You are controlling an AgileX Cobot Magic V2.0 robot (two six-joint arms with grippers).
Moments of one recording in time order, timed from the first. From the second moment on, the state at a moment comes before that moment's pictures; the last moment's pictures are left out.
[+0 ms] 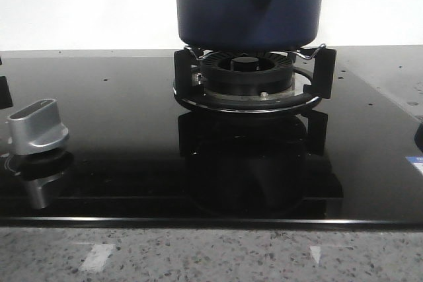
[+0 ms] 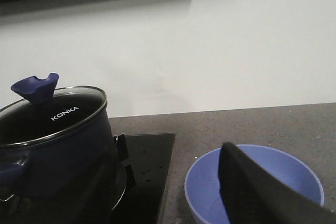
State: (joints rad) left arm -0.74 1.33 -1.01 0.08 -0.18 0.00; right arm -0.06 0.21 -0.50 0.26 0.35 -0.14
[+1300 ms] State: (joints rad) left arm -0.77 1.38 -1.01 0.18 -0.22 -0.04; right arm -0.06 0.21 -0.50 0.26 0.34 -0.14
